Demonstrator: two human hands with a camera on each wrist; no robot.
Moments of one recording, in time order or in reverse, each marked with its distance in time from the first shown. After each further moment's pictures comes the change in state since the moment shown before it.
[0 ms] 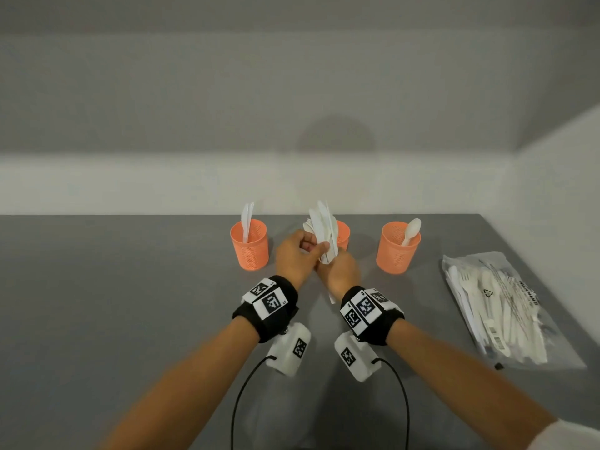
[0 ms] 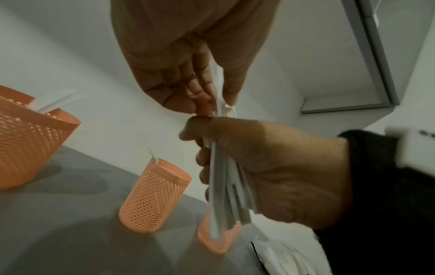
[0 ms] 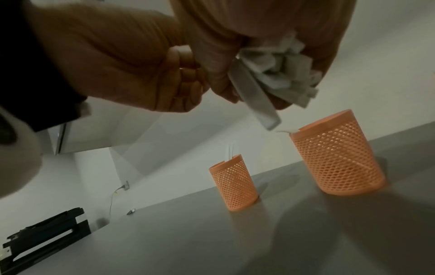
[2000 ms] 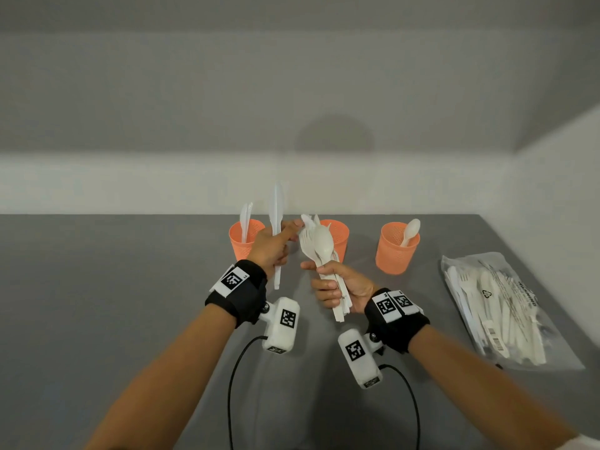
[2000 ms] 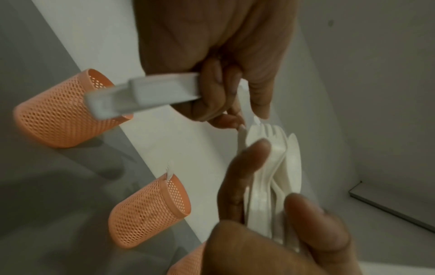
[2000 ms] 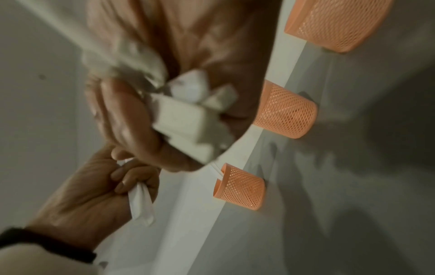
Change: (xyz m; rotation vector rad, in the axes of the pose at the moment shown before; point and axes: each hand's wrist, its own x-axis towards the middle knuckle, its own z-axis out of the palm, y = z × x) left_hand 0.017 0.007 -0.042 -0.352 -0.114 -0.265; right_hand -0.008 0.009 -0.027 0.945 -0.961 0.363
